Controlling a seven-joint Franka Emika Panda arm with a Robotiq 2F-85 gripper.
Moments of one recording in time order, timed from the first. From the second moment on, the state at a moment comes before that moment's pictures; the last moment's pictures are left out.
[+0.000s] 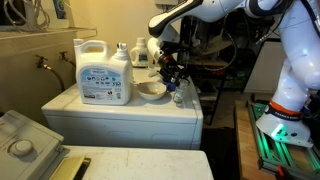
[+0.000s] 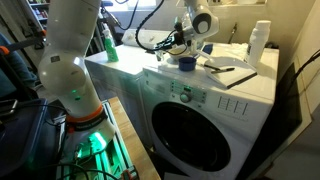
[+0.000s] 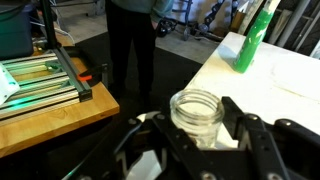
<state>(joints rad) 0.05 0.53 0.01 -1.65 0.76 1.17 0.49</state>
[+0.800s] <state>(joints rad) 0.06 0.58 -0.01 -1.57 0.76 1.18 0.53</state>
